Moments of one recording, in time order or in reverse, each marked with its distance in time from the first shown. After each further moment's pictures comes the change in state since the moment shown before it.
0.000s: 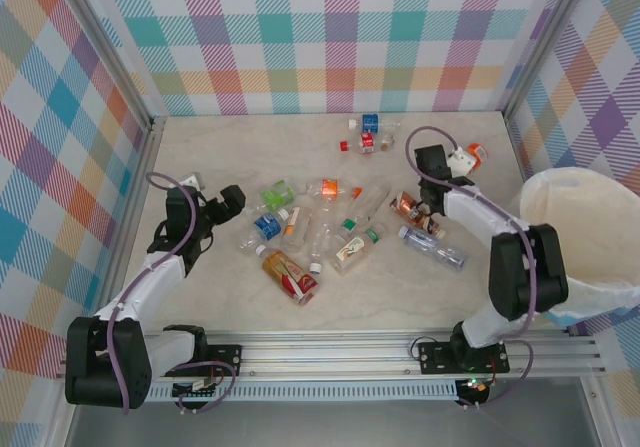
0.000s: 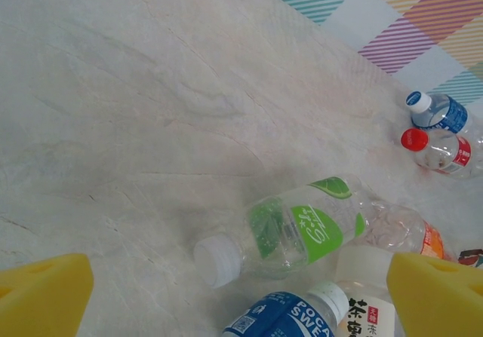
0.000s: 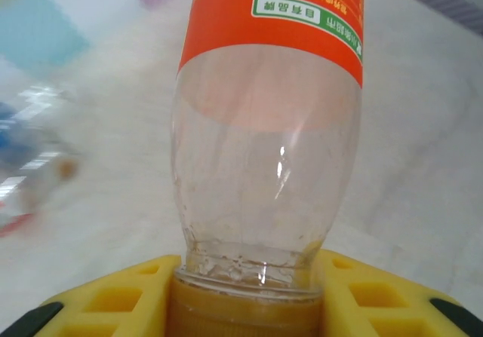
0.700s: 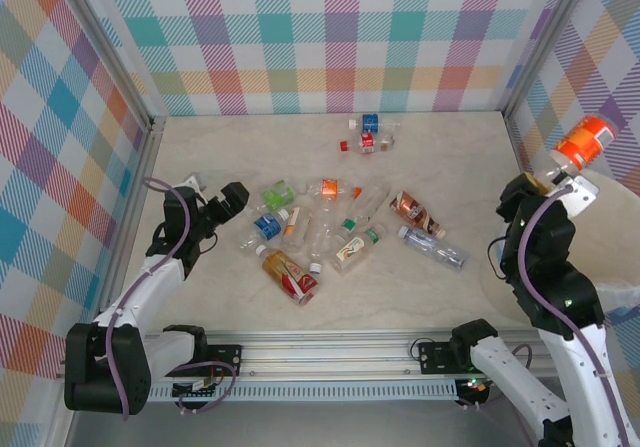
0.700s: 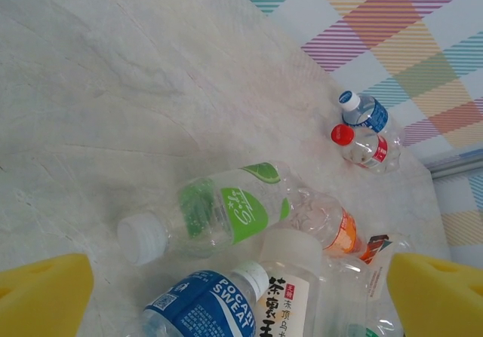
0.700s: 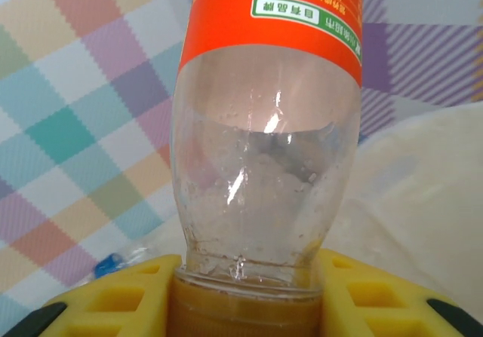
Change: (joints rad) left arm -0.003 -0.028 -0.006 0.030 0.126 -0.145; right arm 0.040 -0.818 0.103 -0.472 0.278 -0.150
